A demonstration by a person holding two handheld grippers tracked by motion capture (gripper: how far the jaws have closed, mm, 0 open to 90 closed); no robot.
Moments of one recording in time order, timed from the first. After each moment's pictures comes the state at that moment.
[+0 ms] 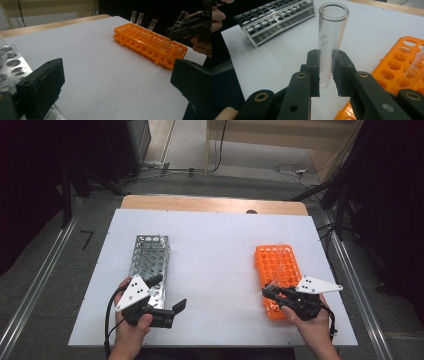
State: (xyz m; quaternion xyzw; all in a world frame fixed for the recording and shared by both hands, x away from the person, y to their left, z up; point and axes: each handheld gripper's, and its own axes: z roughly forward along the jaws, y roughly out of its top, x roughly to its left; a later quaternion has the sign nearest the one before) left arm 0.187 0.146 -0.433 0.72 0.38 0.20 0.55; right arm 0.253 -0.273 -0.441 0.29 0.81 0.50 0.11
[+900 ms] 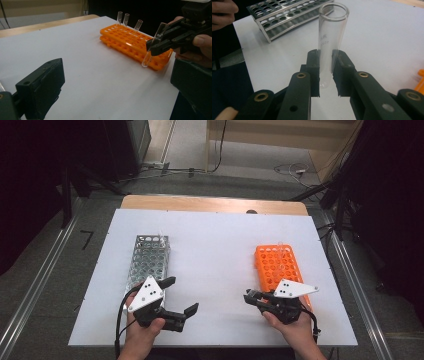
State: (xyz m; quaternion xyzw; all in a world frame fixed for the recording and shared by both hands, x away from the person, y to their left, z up) left arm 0.187 0.119 -0.430 0.73 0.35 0.17 0.57; right arm 0.245 -0.229 -0.448 0.25 0.83 0.49 0.09
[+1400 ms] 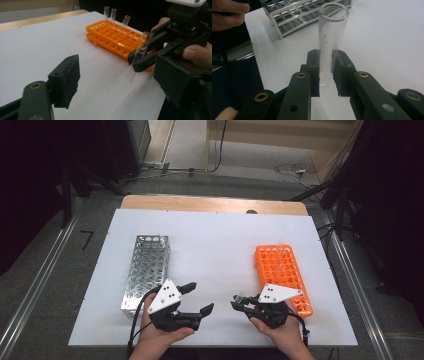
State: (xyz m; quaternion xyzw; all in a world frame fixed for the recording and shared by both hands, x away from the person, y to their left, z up) left arm 0.186 0.084 -0.429 0.75 0.33 0.14 0.56; right arm 0.236 -0.198 -0.455 0.21 0.85 0.48 0.07
